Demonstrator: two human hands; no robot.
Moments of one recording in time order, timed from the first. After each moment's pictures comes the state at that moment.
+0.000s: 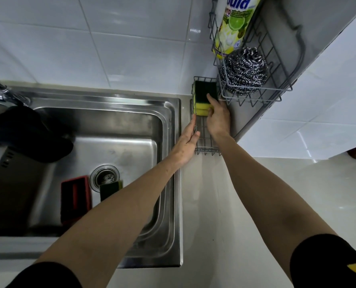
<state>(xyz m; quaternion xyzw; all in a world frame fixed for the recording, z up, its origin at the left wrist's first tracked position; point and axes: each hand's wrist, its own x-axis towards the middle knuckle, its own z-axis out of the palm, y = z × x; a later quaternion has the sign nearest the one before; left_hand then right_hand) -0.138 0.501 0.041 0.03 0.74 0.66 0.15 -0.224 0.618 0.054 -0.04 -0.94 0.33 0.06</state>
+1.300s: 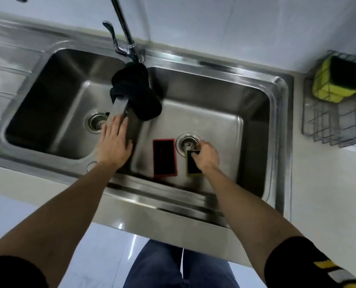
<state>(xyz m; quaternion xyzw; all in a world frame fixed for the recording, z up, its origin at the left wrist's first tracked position) 0.039 0.056 -0.014 -0.12 0.99 0.05 0.03 -0.043 0.324 -0.068 0.00 -0.95 0.24 -0.21</state>
